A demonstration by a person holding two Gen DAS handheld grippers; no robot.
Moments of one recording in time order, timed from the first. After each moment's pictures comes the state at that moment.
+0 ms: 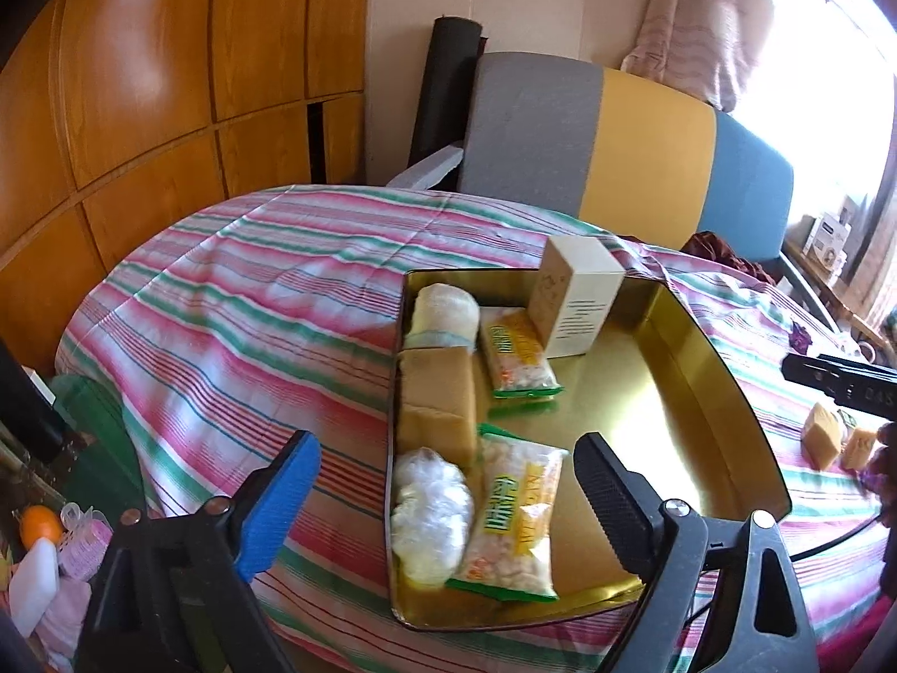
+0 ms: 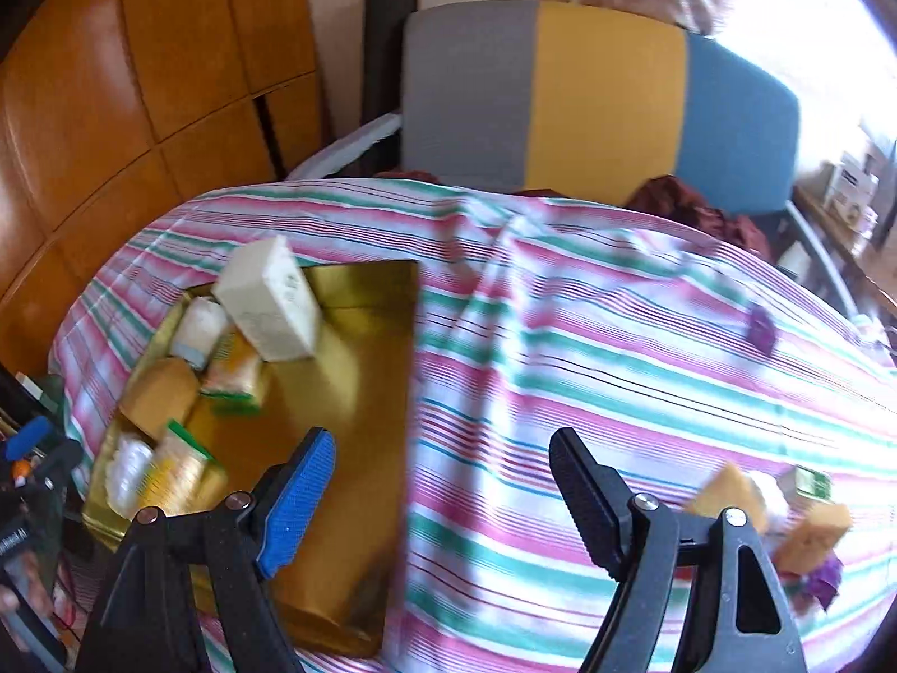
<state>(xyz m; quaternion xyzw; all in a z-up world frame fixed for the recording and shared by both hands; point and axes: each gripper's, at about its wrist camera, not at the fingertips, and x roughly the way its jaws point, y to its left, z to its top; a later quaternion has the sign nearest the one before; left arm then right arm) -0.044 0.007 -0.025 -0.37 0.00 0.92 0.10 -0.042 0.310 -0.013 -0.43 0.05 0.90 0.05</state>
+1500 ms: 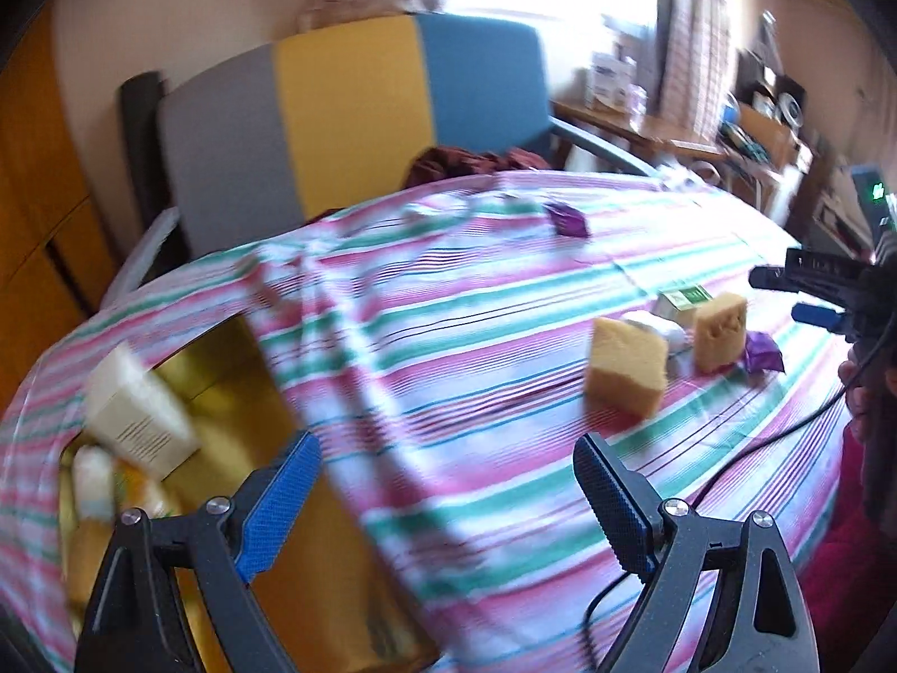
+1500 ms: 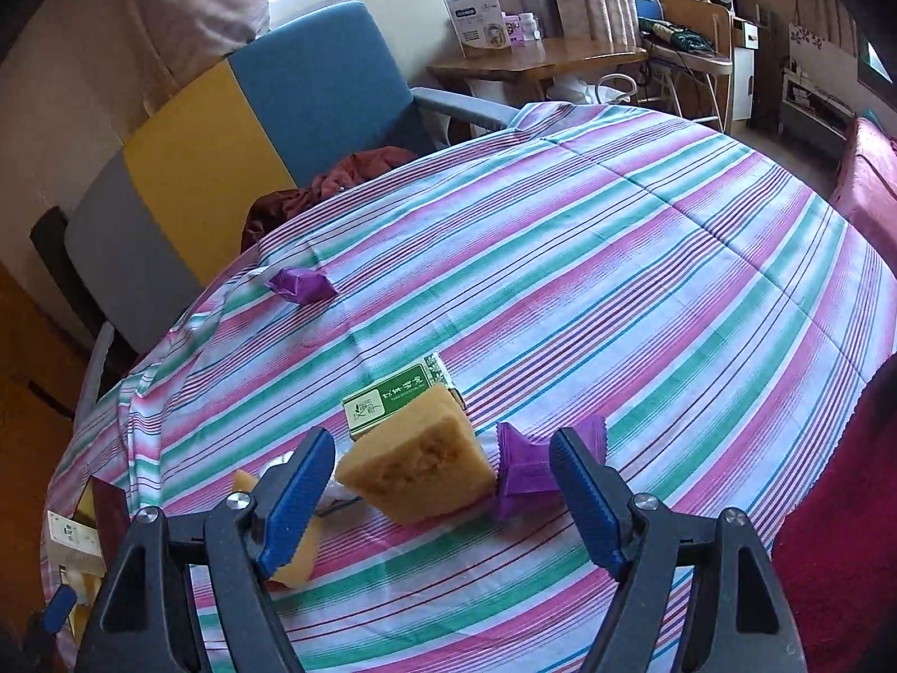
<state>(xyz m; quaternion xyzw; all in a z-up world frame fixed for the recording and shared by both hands) -0.021 0.305 -0.024 -0.36 0.18 0.84 0.35 0.117 0.575 -0.037 -0.34 0.33 0.81 0.34</state>
